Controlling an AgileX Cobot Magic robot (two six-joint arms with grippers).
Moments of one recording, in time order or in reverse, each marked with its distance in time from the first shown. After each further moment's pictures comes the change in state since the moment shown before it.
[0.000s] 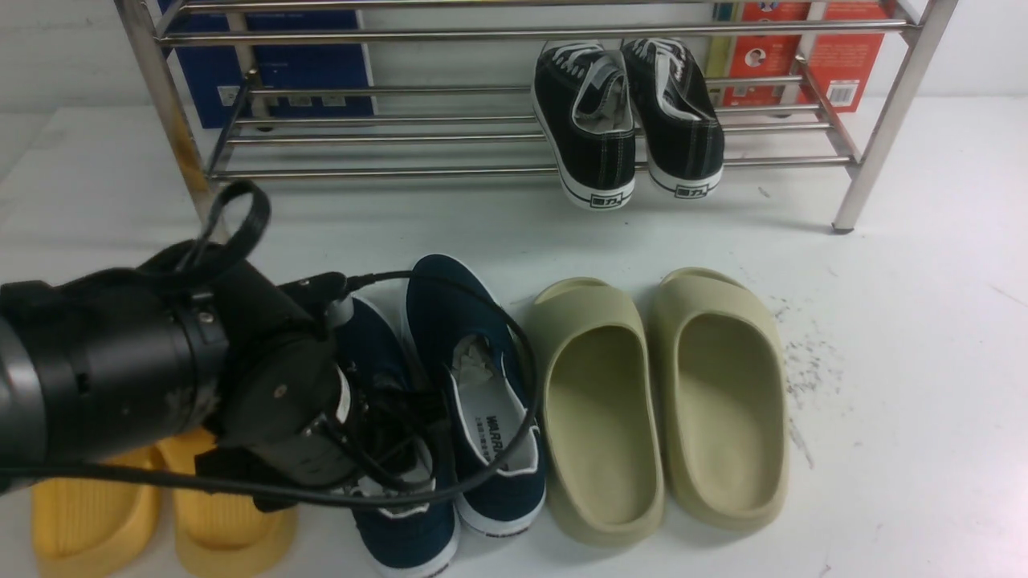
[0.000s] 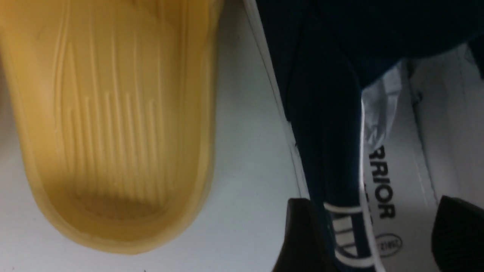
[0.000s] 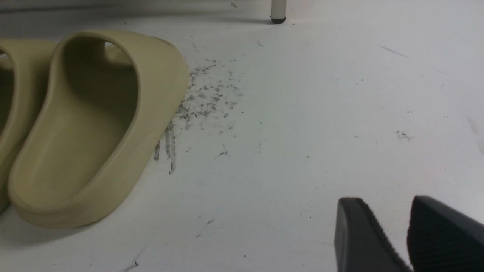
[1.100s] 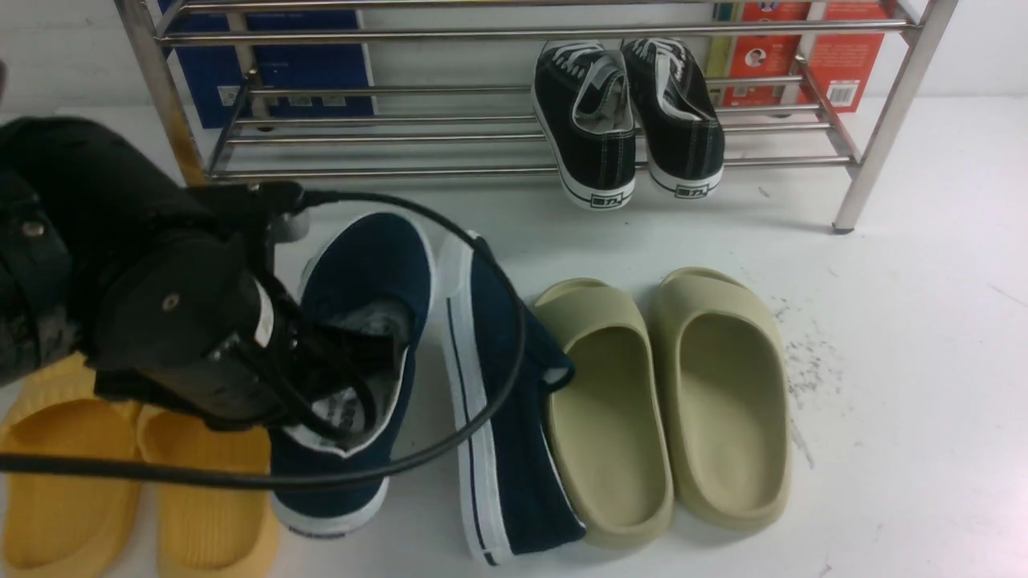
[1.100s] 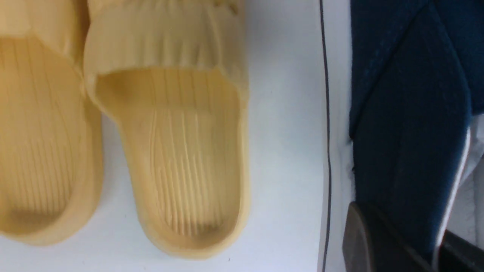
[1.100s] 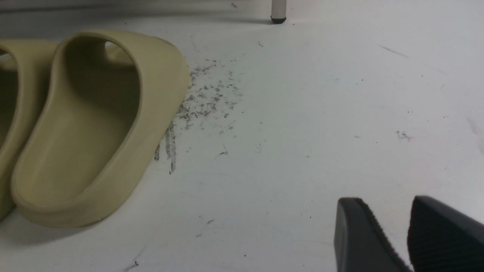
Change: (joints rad) right arm 0.000 0.000 0.000 0.000 0.000 0.000; left arm 0.000 -0.169 -0.173 0.060 0.260 0.241
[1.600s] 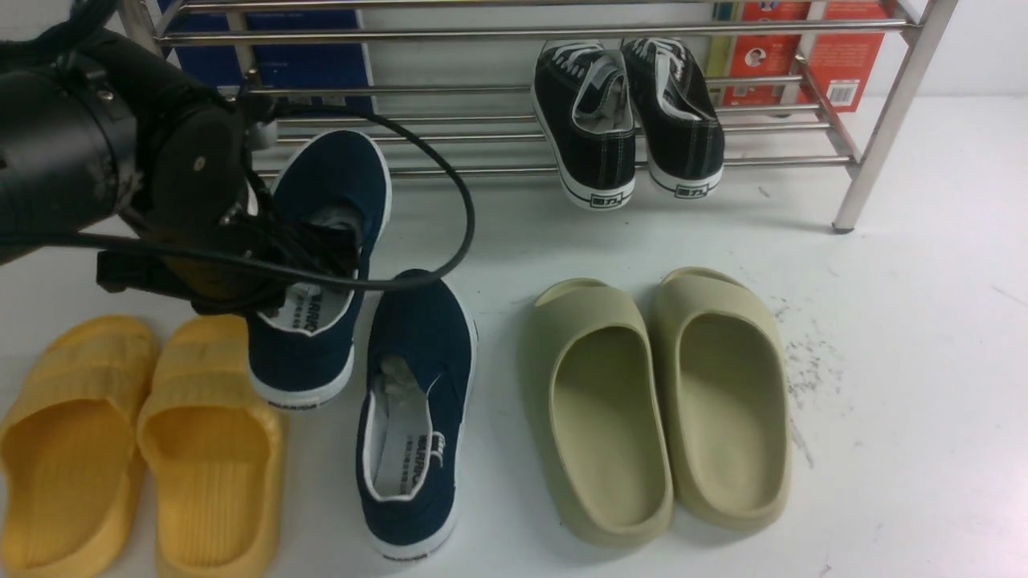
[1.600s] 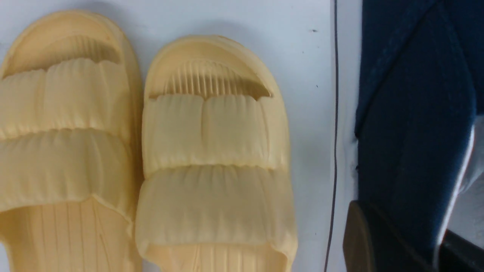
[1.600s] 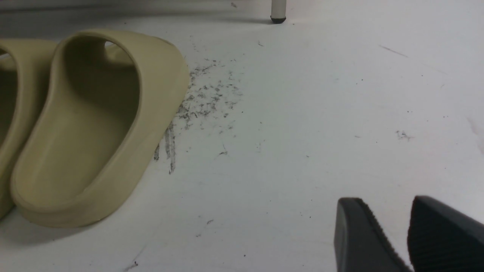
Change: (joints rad) right arm 0.000 0.000 0.000 0.000 0.000 0.000; left arm 0.247 0.206 -0.150 0.016 -0.118 0.114
